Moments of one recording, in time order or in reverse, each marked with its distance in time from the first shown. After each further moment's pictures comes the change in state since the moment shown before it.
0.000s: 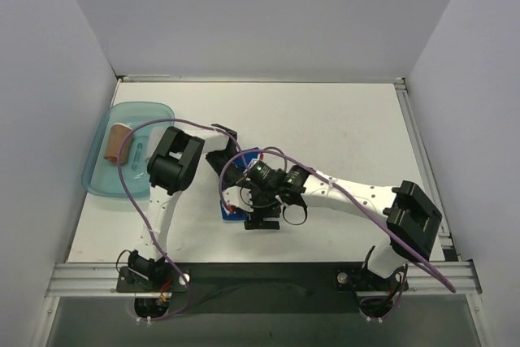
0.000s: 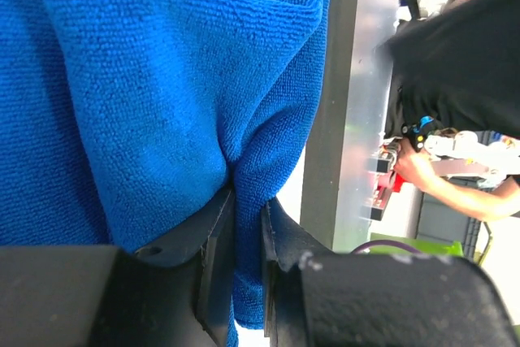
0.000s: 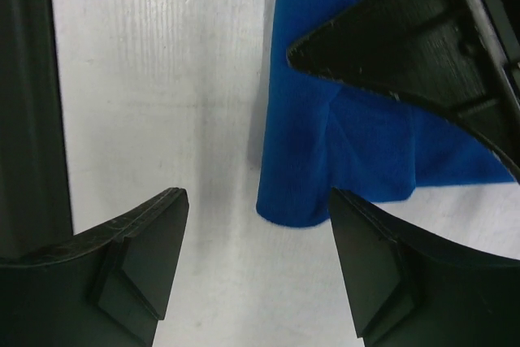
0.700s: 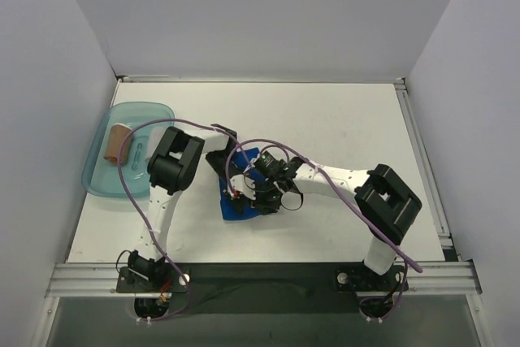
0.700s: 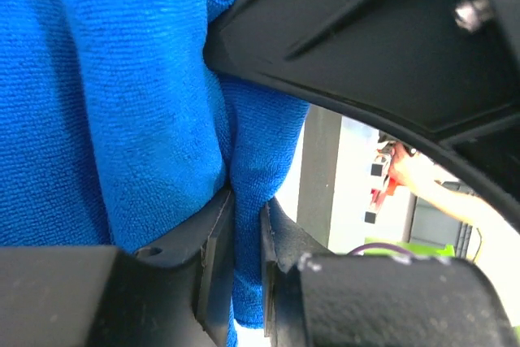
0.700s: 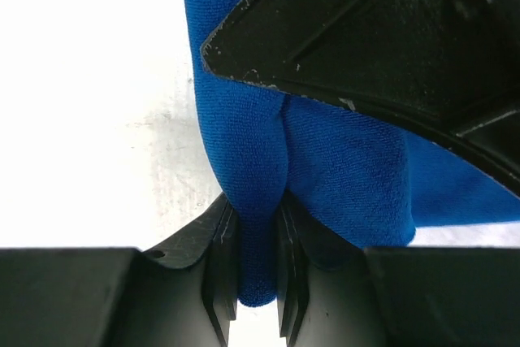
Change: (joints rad) left arm 0.005 0.011 0.007 -0.010 0.011 -0.007; right arm -0.117 0.172 -0.067 0.211 -0.088 -0.037
